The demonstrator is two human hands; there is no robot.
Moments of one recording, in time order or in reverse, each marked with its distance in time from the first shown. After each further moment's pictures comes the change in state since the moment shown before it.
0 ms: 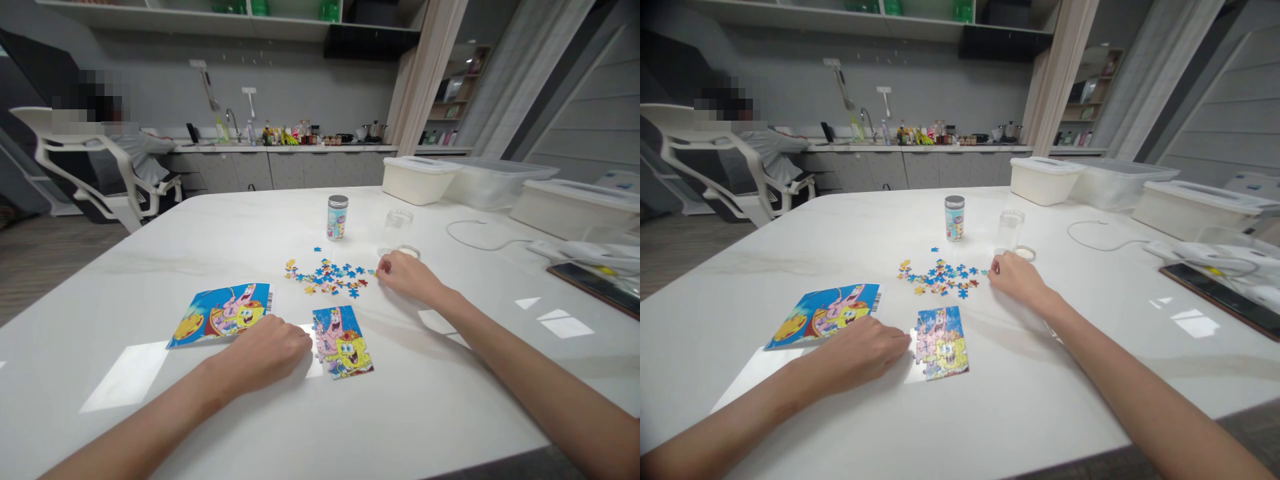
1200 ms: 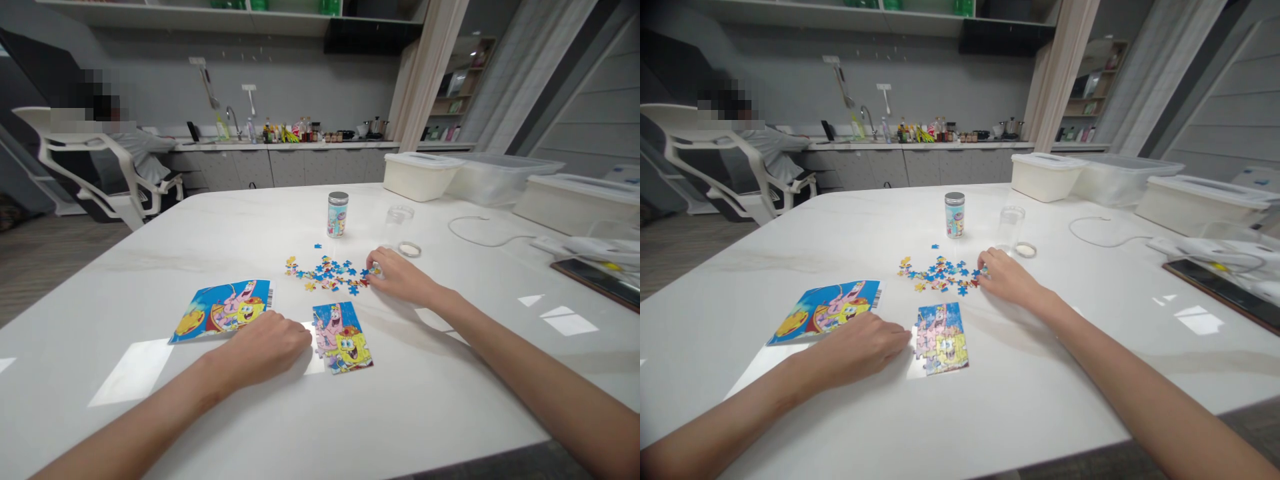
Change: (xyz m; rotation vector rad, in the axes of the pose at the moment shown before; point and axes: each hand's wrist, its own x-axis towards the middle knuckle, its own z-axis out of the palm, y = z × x) left_hand -0.001 0.000 -0.002 -0.042 -0.015 0.004; right_hand -0.005 -0.008 0.004 0.105 0.065 -0.377
